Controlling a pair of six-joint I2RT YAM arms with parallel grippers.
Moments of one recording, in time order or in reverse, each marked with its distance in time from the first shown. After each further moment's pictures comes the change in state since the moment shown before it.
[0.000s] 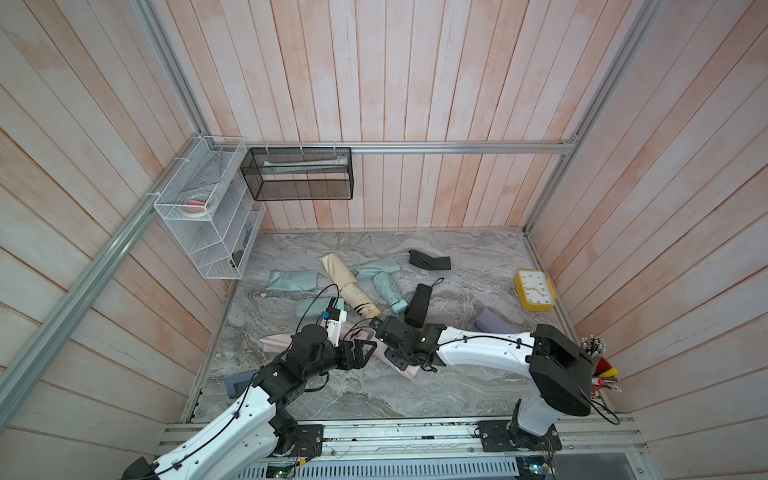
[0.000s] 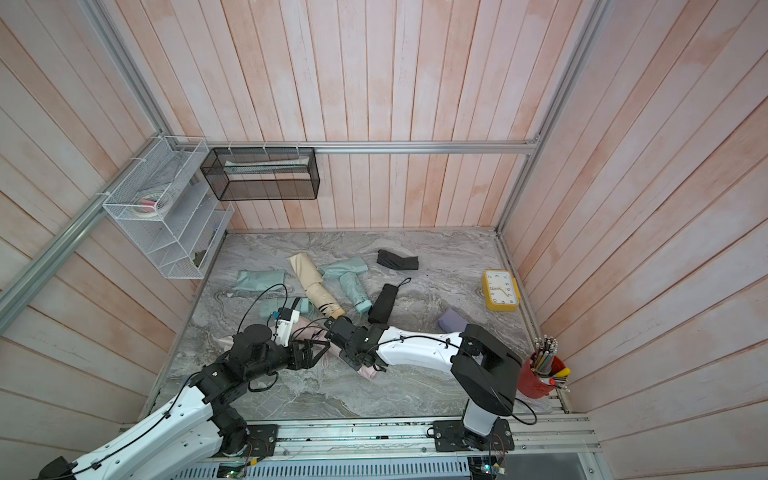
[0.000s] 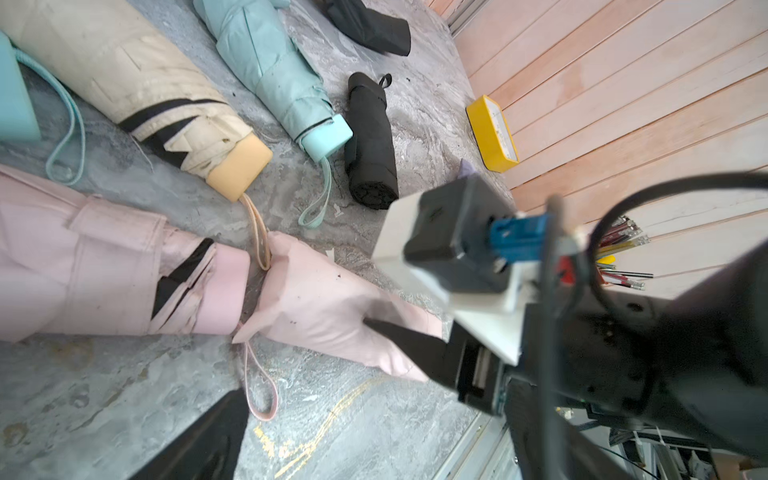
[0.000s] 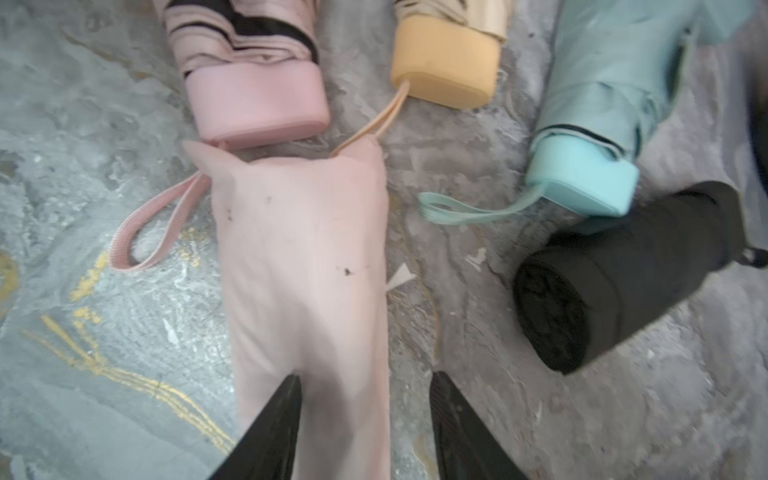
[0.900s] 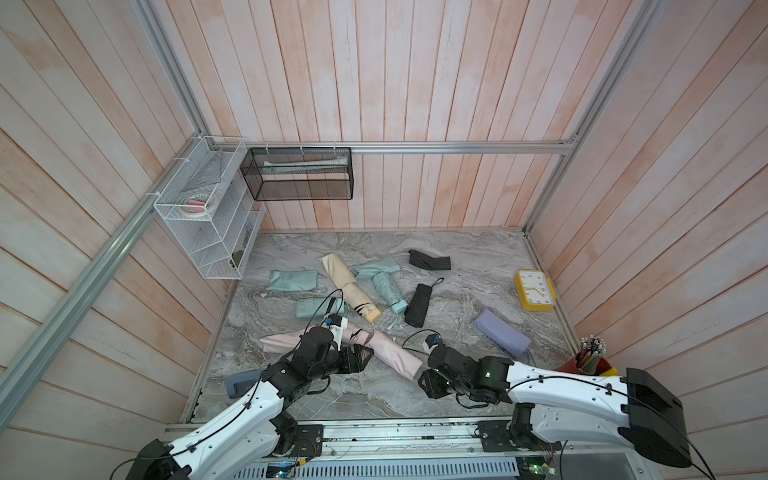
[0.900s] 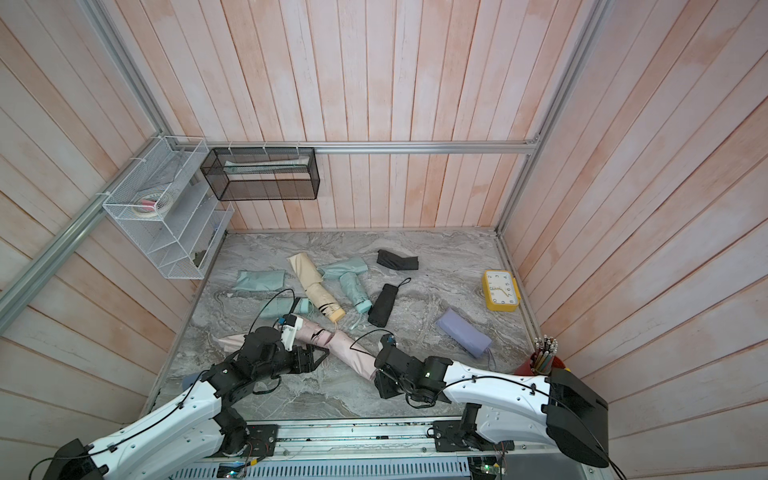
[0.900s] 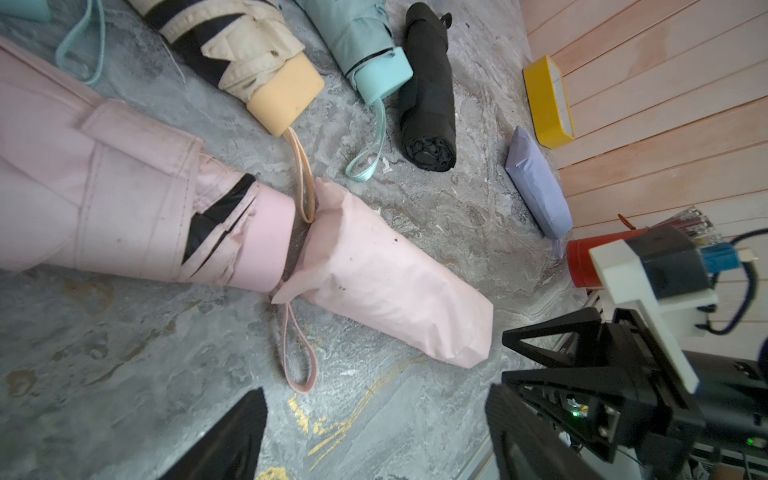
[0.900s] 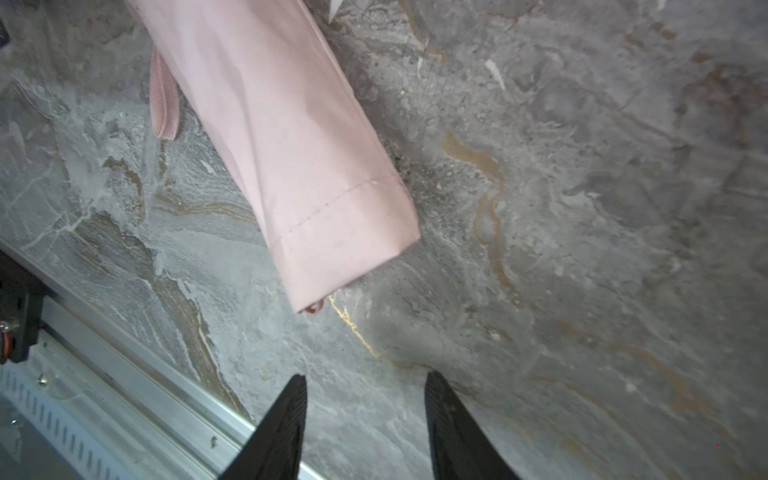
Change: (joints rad) left arm 0.007 0.118 -0.045 0.022 -0.002 -0.027; right arm 0.014 -0.497 -0.514 0.107 -0.293 0.682
